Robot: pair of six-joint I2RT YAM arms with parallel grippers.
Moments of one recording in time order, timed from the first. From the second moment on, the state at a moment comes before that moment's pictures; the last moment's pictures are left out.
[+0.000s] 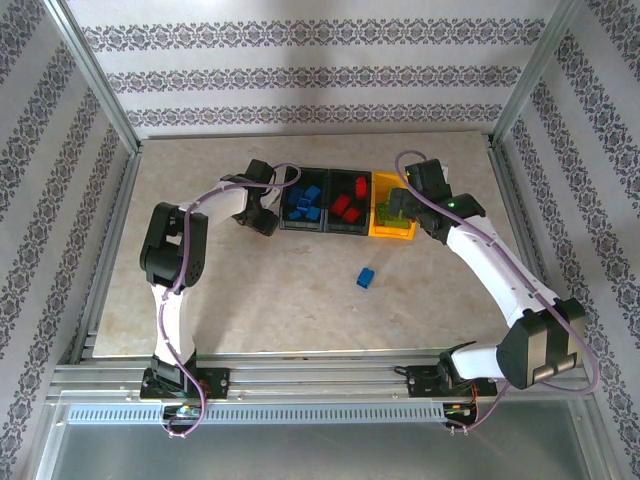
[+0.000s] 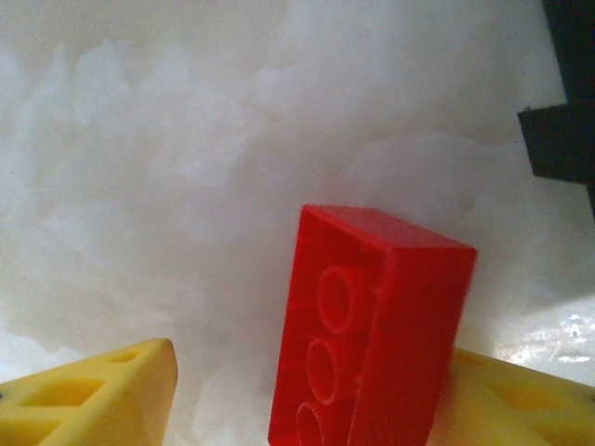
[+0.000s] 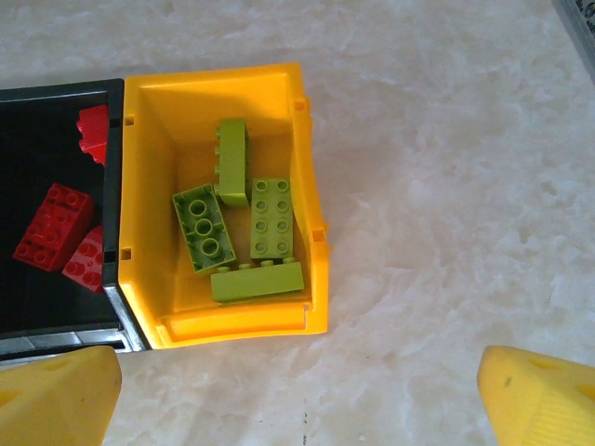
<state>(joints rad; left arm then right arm) -0.29 2.08 1.51 -0.71 -0.10 0.16 0.32 1.35 1.18 -0.74 0.32 0.44</state>
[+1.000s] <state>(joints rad) -0.29 1.95 1.45 -0.70 -0.10 0.06 0.33 1.36 1.17 -0.73 0.32 0.48</state>
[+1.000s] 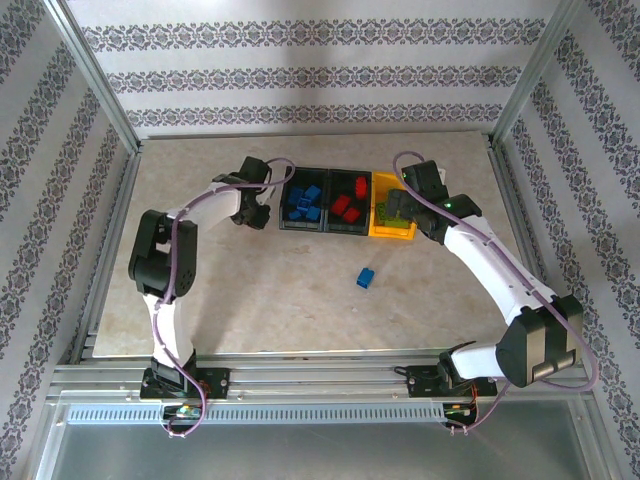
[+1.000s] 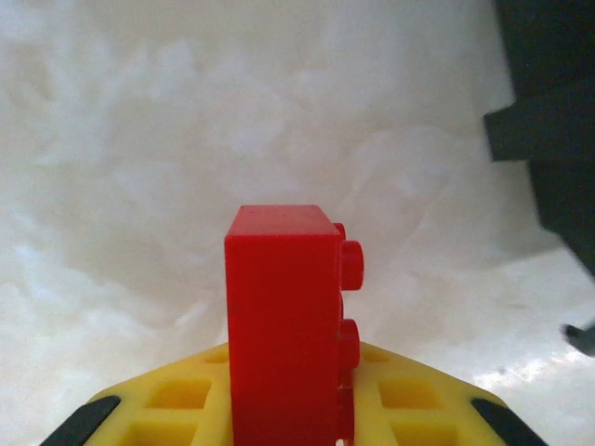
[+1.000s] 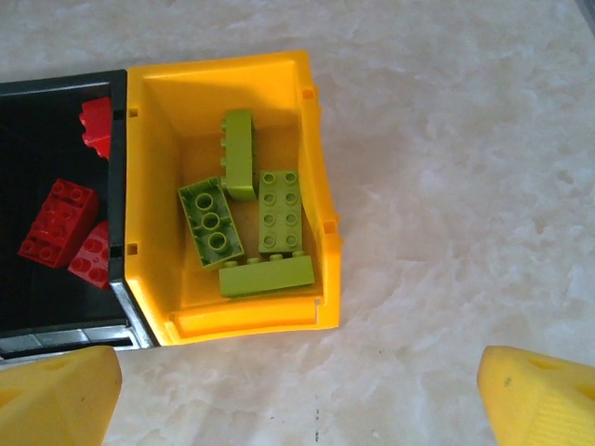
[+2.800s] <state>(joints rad) -0.68 2.38 2.18 -0.75 -0.02 -0.32 0.34 1.19 1.02 -0.69 0.31 0.52</state>
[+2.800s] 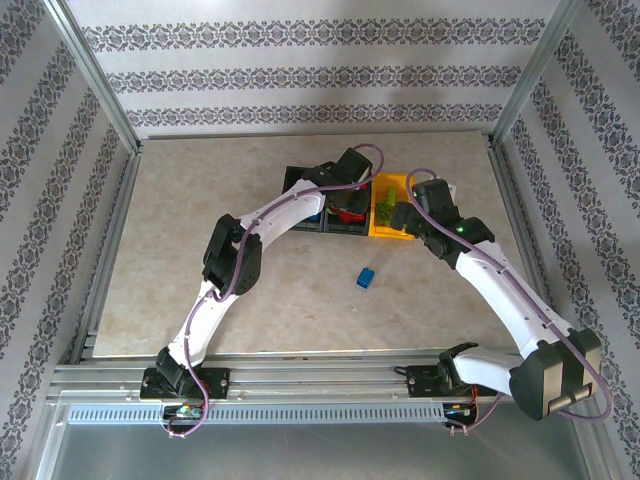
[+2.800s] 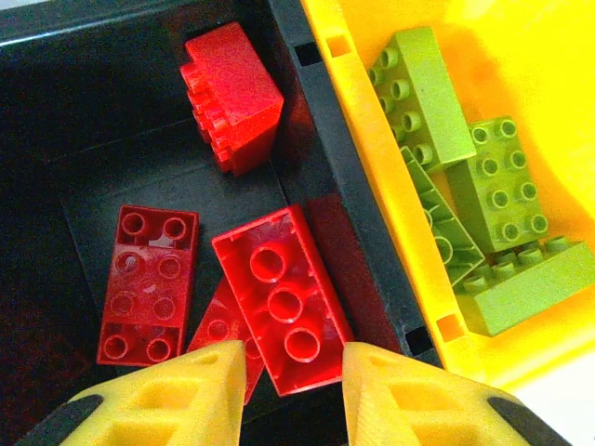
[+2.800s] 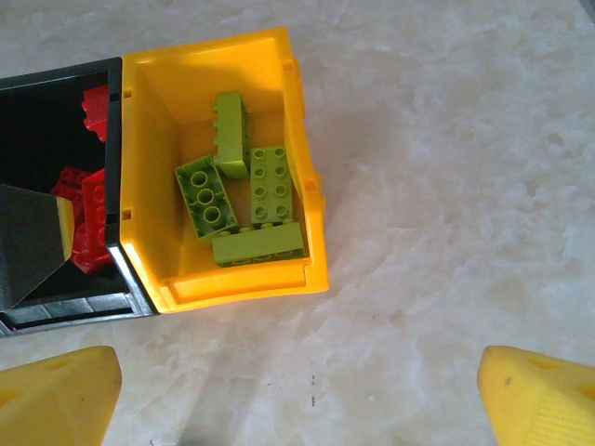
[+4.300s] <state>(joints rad) -0.90 2.03 1.62 -0.69 -0.10 -0.31 0.31 1.19 0.99 -0.70 0.35 0.55</state>
